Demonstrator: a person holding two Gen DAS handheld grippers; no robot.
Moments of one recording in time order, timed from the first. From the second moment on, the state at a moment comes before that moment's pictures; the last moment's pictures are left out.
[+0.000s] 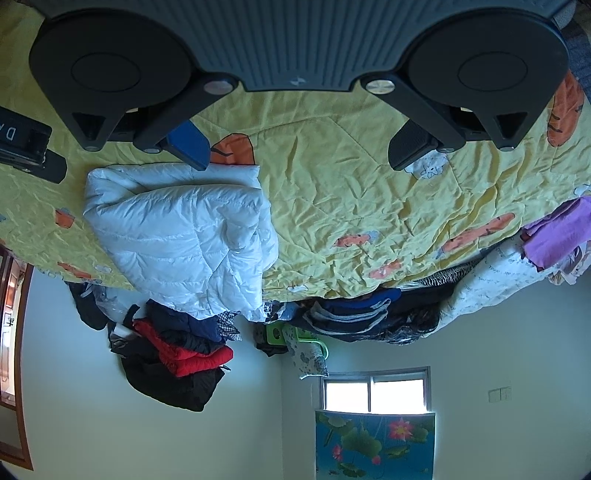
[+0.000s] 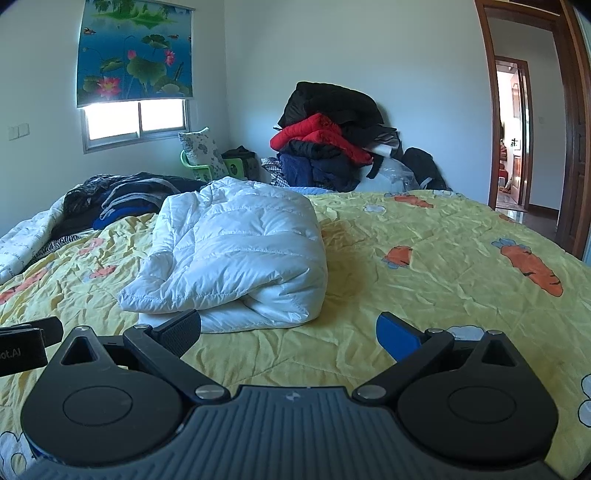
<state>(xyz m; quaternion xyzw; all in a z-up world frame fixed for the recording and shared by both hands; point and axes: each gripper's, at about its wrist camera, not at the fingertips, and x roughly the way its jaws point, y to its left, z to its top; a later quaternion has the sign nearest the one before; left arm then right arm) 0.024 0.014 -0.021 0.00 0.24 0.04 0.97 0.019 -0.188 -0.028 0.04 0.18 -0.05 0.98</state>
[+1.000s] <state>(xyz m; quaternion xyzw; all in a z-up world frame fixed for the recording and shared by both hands) 0.024 0.008 -0.024 0.01 0.24 0.02 0.97 0.022 -0.189 -0.031 0.05 0.19 -0.04 0.98</state>
